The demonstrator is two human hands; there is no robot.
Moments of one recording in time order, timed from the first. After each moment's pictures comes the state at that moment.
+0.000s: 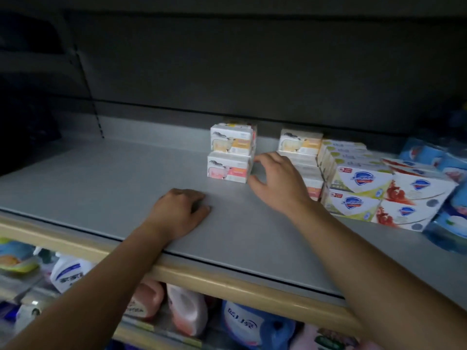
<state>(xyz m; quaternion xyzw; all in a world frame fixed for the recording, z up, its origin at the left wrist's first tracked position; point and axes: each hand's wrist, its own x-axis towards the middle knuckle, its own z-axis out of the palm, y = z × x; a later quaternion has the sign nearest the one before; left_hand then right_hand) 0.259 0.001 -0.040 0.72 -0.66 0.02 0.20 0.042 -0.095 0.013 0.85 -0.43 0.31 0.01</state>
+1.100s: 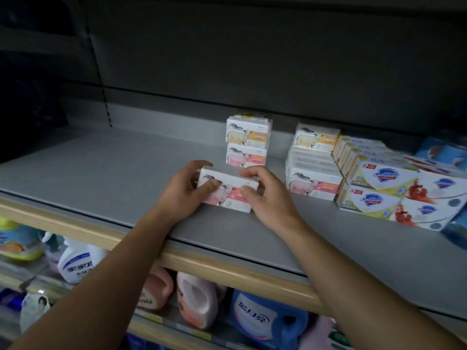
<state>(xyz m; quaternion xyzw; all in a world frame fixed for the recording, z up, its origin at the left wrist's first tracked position) 0.278 0.002 -0.039 0.59 -0.59 -0.16 0.53 0.086 -0.053 -0.030 0.78 -0.33 0.43 -0.31</state>
